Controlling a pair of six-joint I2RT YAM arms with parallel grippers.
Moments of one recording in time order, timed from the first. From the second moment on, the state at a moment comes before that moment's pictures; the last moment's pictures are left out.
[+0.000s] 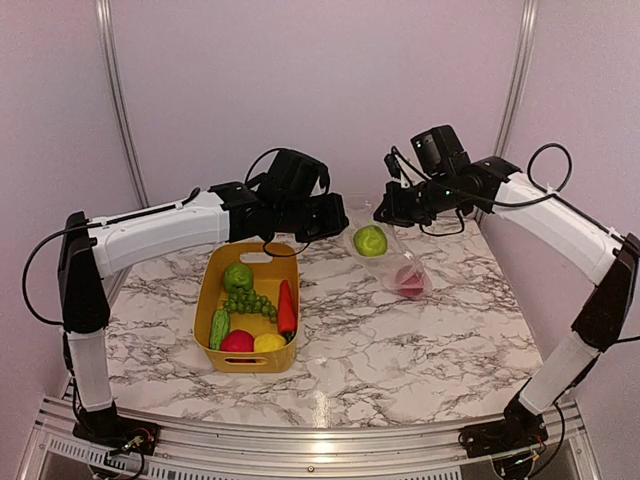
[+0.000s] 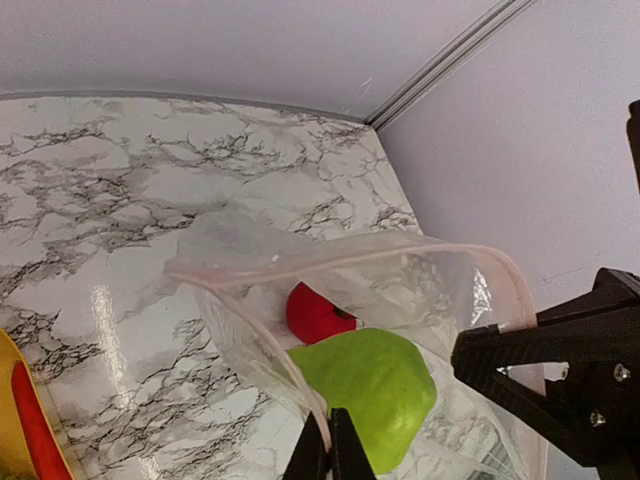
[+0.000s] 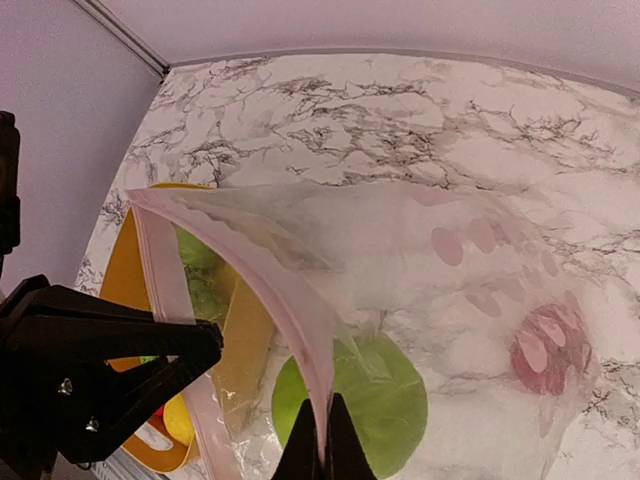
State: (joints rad) left arm -0.92 1.95 1.78 -0.36 -0.08 -0.76; right arm 0.60 1.59 1.58 -0.72 -0.17 0.45
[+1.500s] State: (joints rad) left arm -0.90 1.44 1.24 -0.46 -0.39 -0.58; right arm 0.55 1.52 1.40 -0.62 -0.13 0.42
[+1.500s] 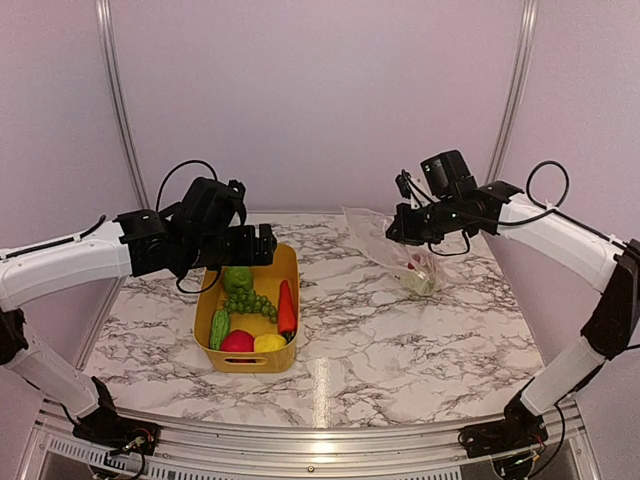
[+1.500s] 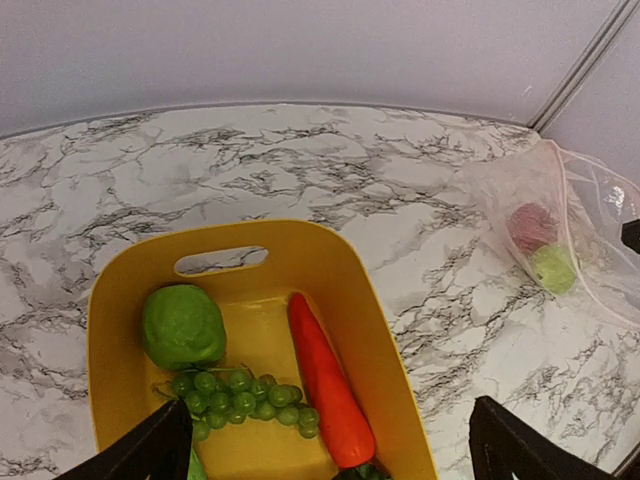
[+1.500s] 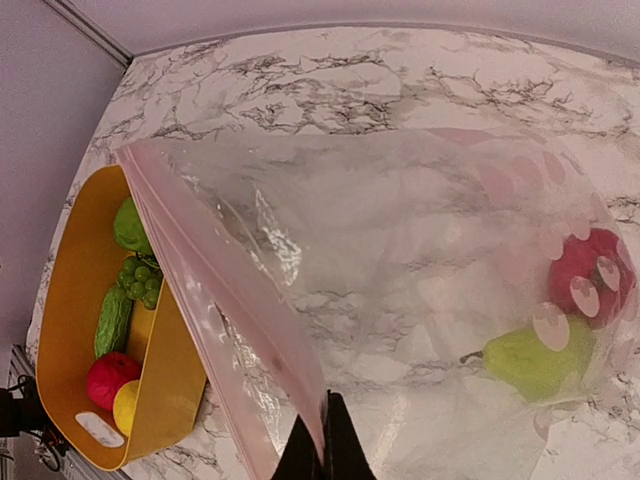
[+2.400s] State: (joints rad) left arm -0.71 1.88 1.42 -0.71 -0.50 -0.78; right arm 0.57 1.60 1.46 -0.61 -0.18 0.41
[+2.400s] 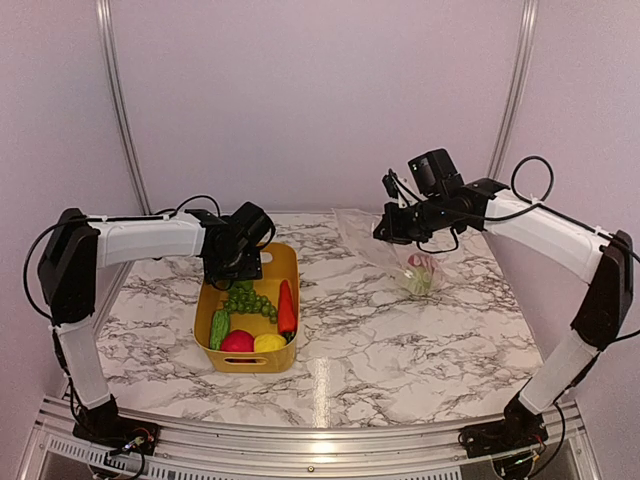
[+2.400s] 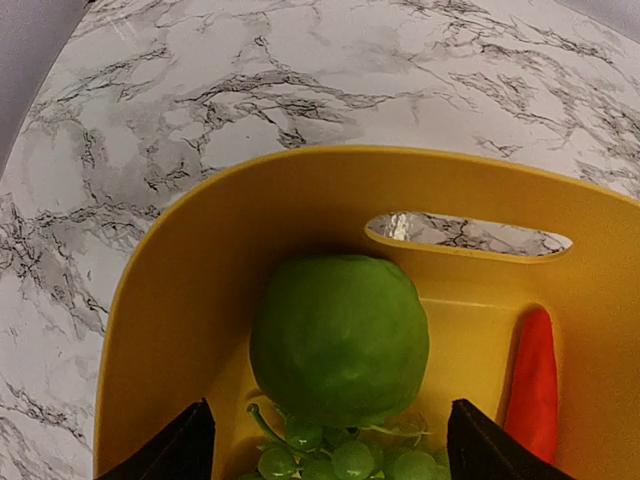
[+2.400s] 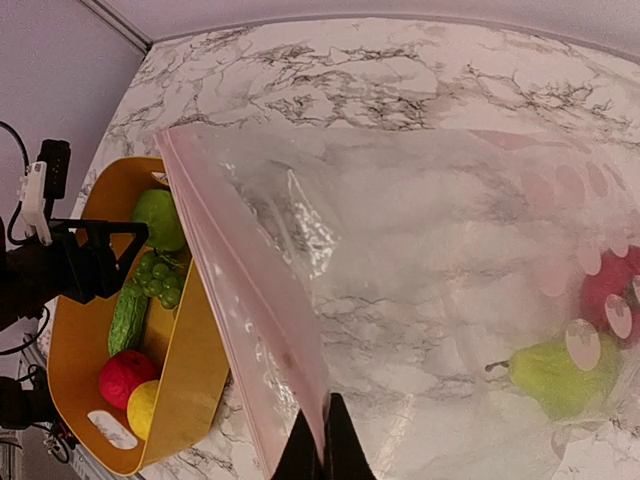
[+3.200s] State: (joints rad) left arm -0.68 2.06 1.52 -0.68 -0.50 -0.74; right arm 0.57 1.57 1.44 -0.61 -0.20 0.42
